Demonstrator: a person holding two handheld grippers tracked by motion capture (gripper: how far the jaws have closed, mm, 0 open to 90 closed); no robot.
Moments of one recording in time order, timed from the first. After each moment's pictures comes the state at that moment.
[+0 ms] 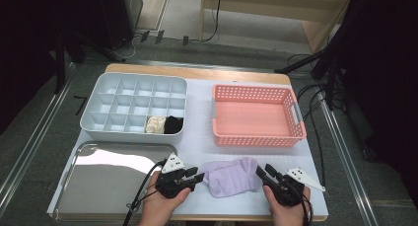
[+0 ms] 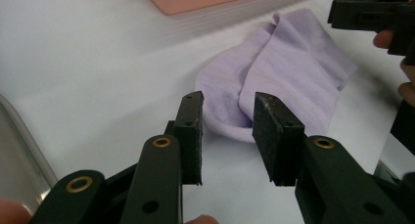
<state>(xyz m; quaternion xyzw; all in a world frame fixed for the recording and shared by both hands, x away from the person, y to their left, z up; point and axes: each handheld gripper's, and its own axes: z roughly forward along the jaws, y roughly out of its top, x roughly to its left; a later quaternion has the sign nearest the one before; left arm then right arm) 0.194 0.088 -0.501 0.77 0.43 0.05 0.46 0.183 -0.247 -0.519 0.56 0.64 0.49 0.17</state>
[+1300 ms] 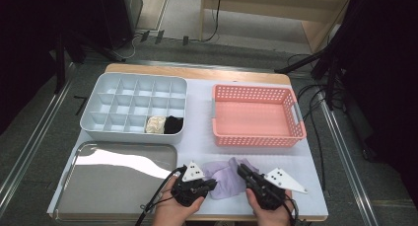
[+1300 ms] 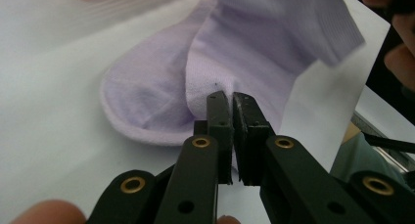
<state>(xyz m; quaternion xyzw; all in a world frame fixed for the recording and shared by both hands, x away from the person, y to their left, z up) 0.183 0.051 -0.503 0.82 0.39 0.02 0.43 0.166 -0.188 -0.491 0.44 0.69 0.55 0.16</state>
